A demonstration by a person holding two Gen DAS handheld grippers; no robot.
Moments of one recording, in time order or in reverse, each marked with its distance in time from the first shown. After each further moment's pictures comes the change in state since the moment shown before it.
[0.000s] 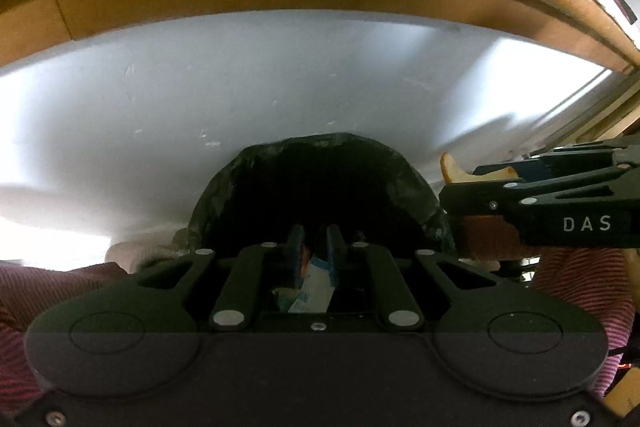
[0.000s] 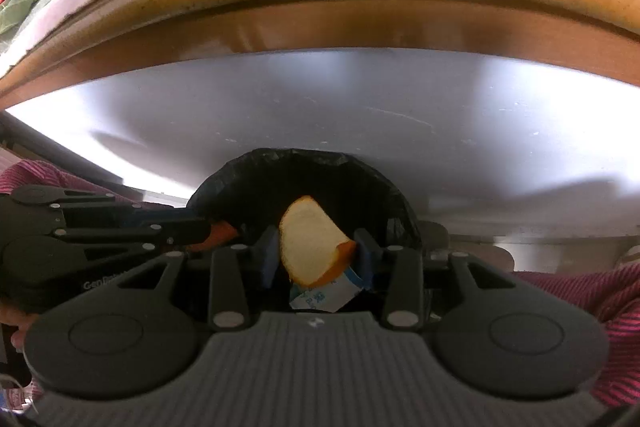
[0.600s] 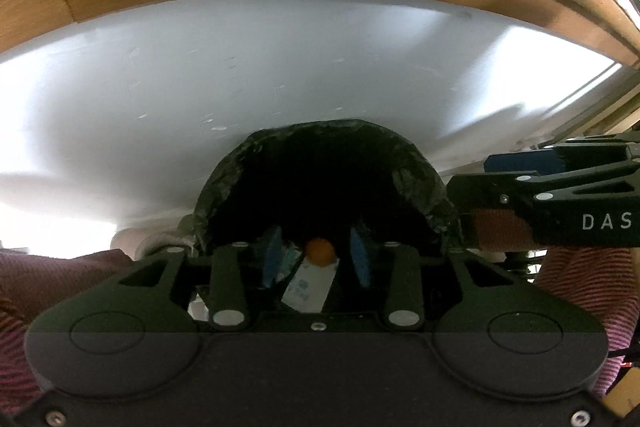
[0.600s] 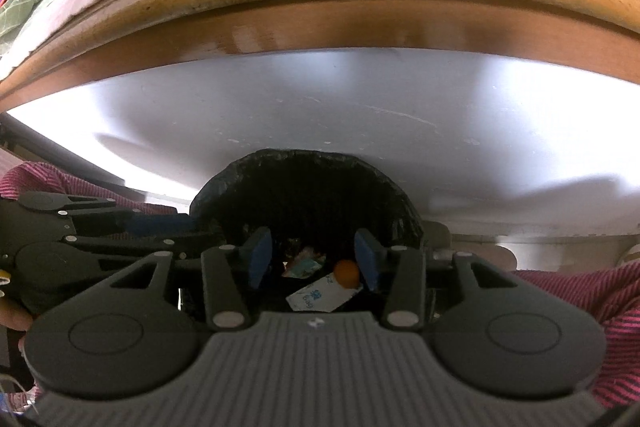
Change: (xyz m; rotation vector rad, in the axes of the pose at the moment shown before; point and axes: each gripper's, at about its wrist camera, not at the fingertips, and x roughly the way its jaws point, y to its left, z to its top) left arm 0.002 0.000 -0.006 -0.009 0.042 0.026; right arm -0.005 -0.004 -0.001 0.004 -0.002 0.006
